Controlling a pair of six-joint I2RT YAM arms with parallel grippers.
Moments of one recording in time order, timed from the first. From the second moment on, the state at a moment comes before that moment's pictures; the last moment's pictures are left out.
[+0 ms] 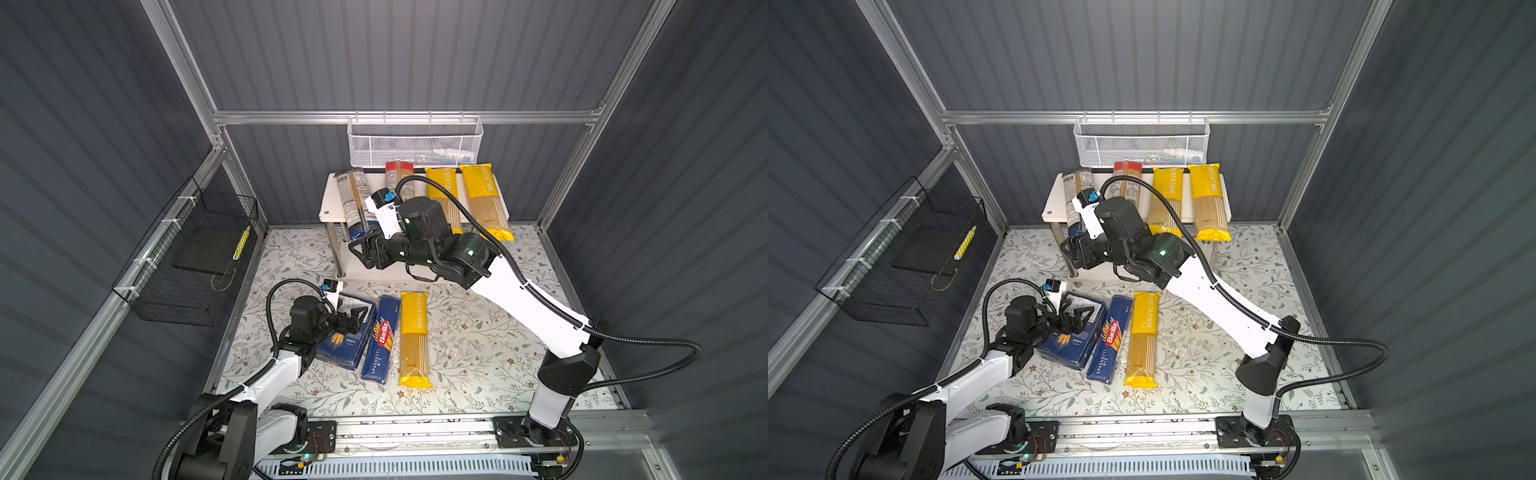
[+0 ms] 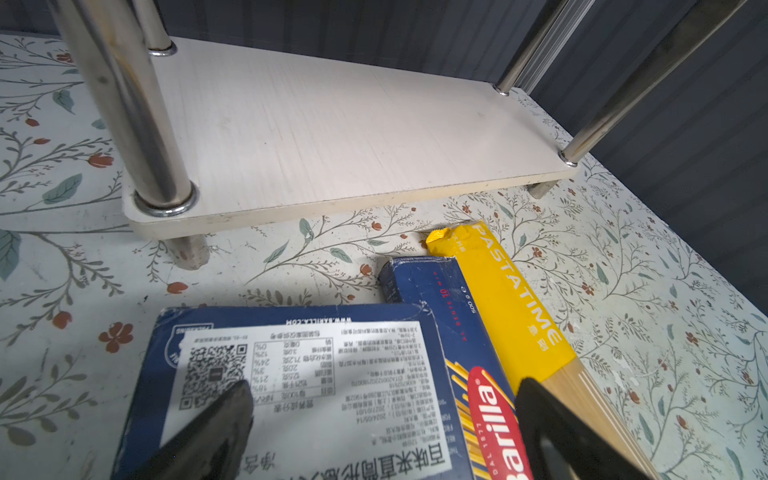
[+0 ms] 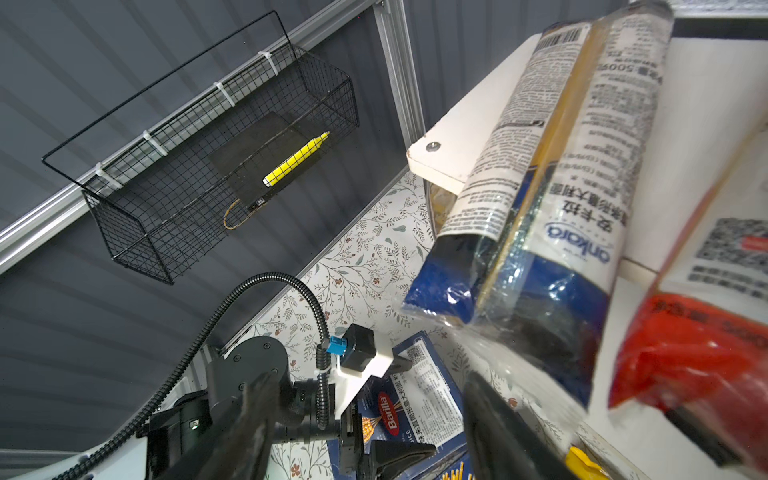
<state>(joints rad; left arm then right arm) -0.24 1.14 0.39 0.30 0.42 -0.14 0.95 1.81 2.13 -0.70 -0.04 0.31</state>
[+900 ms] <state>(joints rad) -0.24 1.14 0.39 0.30 0.42 -0.14 0.94 1.98 2.31 -0.75 -0.06 0.31</state>
